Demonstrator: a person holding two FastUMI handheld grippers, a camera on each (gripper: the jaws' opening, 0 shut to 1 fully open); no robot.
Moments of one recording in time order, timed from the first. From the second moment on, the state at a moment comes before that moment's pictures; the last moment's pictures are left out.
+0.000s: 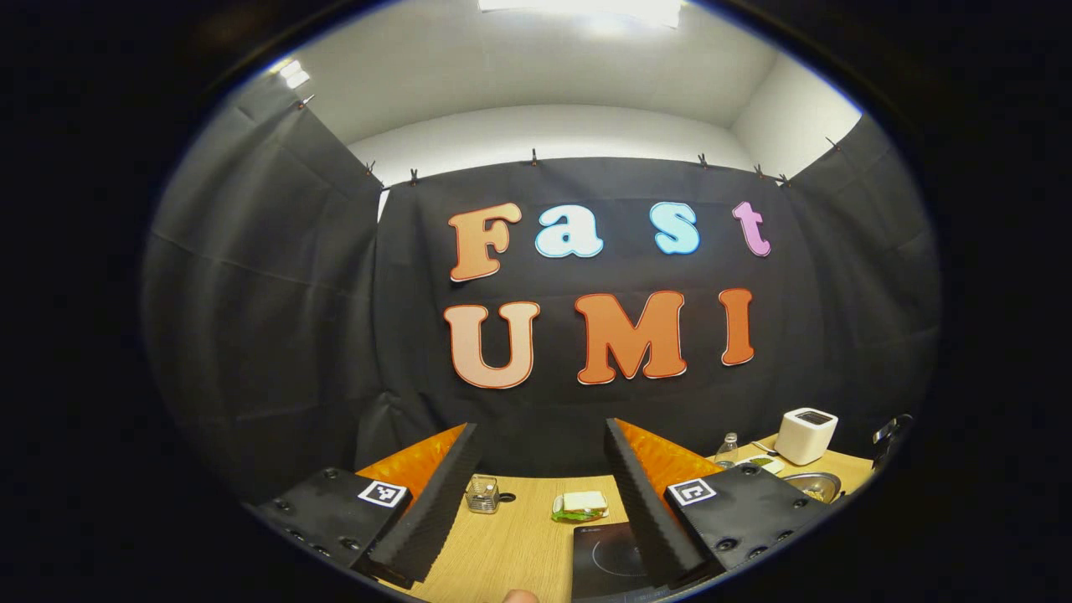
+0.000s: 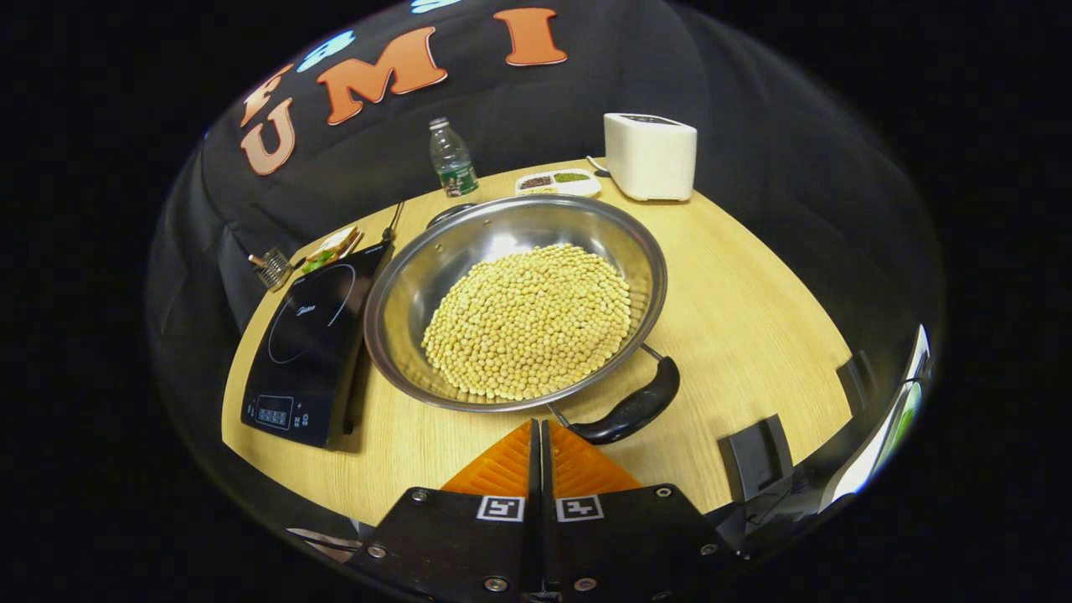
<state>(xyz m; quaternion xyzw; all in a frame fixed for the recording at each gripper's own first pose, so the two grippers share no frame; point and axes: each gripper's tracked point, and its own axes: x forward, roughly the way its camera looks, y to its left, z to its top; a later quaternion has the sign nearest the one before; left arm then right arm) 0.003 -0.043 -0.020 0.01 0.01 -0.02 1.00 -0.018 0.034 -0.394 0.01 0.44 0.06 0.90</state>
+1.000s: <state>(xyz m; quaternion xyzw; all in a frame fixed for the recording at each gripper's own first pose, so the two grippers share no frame) 0.054 -0.090 -0.035 0.00 0.03 -0.03 1.00 0.052 -0.033 -0.393 0.03 0.43 0.00 0.90</state>
